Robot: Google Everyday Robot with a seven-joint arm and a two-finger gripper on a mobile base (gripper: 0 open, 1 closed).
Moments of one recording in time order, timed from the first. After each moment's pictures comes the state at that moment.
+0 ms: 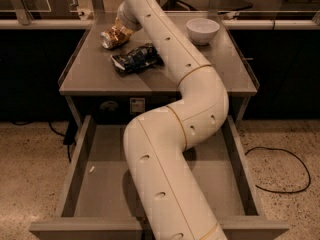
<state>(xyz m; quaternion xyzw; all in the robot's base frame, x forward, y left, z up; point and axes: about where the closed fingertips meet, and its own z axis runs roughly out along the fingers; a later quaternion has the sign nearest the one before) 0.934 0.109 0.867 -0.89 0.19 -0.31 0.27</state>
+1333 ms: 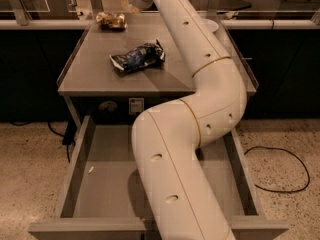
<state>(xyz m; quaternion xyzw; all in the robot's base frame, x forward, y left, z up) 0.915 0.083 0.960 -0.87 0.17 -0.35 0.31</state>
